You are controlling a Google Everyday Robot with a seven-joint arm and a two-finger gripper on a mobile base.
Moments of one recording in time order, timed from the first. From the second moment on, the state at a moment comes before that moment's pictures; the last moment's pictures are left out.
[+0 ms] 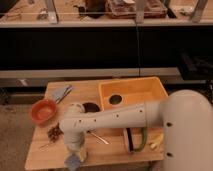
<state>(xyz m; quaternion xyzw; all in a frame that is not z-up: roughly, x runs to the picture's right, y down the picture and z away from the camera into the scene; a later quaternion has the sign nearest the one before) -0.148 0.311 0.721 -0.36 -0.26 -0.41 0.80</state>
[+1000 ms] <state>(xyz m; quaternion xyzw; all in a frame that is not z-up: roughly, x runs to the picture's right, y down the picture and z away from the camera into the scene) -0.159 0.244 0.789 -0.37 -0.23 -0.38 0.82</state>
